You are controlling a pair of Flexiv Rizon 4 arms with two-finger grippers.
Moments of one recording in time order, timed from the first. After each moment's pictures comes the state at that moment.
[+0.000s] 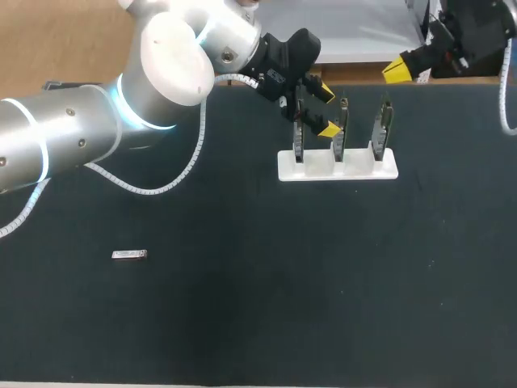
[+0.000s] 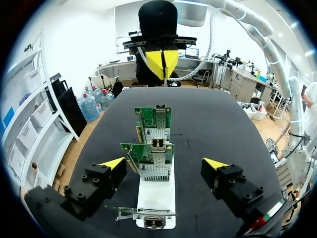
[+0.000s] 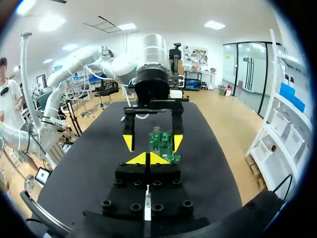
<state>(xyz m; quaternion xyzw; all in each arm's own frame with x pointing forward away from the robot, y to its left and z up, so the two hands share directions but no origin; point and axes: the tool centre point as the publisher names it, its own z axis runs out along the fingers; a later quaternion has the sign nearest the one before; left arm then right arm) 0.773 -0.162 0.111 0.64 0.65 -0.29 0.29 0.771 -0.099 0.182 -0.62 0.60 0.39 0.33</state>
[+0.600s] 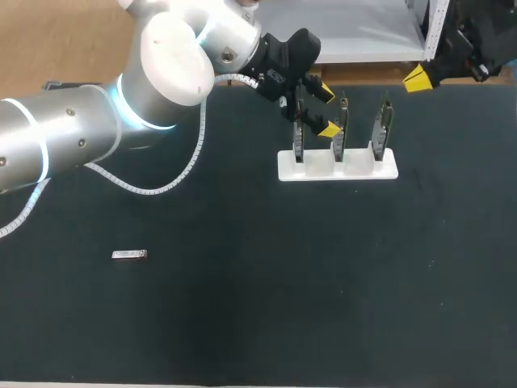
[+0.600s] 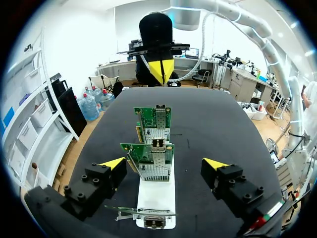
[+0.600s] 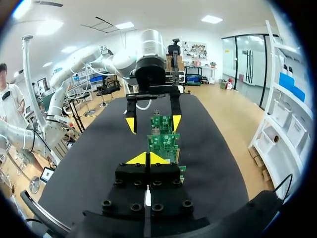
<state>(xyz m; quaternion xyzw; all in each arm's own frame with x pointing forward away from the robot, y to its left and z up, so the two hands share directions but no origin) 0.773 -0.162 0.111 0.64 0.65 -0.29 0.29 0.773 -0.134 0.162 -0.61 0.61 0.40 0.31</state>
